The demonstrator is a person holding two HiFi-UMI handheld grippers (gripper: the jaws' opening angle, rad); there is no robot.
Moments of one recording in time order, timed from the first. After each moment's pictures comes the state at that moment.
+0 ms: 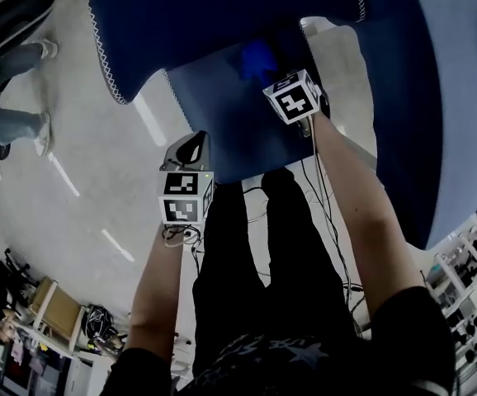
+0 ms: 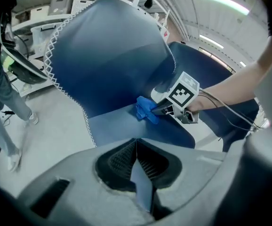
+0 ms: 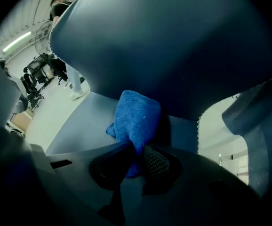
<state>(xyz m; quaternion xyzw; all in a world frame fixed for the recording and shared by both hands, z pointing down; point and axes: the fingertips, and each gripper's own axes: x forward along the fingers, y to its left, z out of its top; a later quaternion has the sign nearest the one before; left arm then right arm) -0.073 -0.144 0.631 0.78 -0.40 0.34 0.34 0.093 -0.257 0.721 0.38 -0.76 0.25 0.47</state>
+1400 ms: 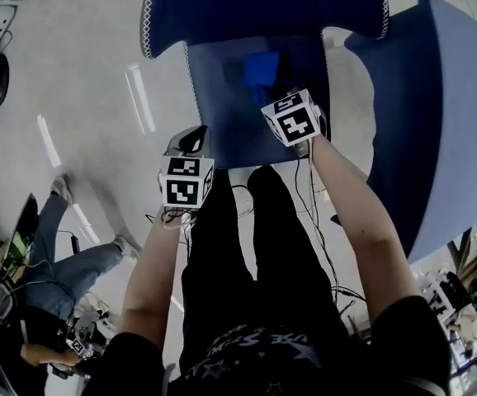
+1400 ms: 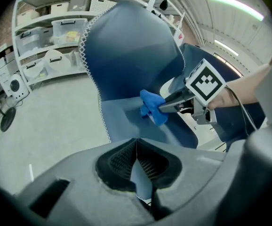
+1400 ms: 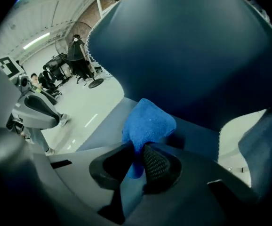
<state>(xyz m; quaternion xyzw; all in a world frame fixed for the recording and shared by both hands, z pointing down) -0.117 -0.110 0.635 0.74 -0.46 0.32 0.38 0.009 -0.212 0.670 0.31 -0.80 0.24 0.46</state>
